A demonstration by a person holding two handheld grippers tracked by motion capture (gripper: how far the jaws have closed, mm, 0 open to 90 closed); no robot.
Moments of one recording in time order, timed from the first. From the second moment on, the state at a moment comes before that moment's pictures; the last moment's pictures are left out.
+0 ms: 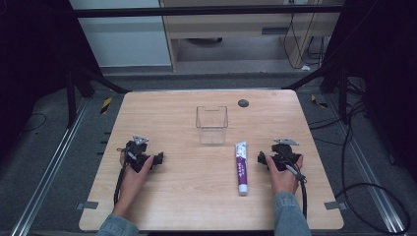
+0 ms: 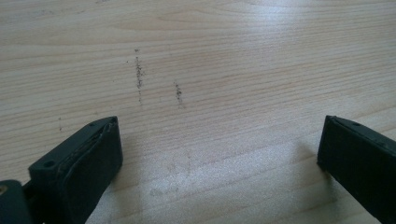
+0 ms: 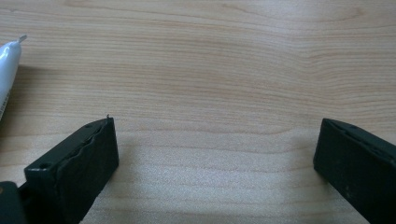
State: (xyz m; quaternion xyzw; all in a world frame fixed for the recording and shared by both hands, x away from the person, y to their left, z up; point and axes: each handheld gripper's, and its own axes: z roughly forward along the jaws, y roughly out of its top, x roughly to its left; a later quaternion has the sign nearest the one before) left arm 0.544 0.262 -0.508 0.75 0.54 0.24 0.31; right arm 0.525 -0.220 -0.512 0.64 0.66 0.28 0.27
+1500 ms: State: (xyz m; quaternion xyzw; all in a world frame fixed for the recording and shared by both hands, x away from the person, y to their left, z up) left arm 0.546 0.257 -0.508 0.75 0.54 0.23 0.31; right arm 0.489 -0.116 -0.439 0.54 0.77 0.27 0.21
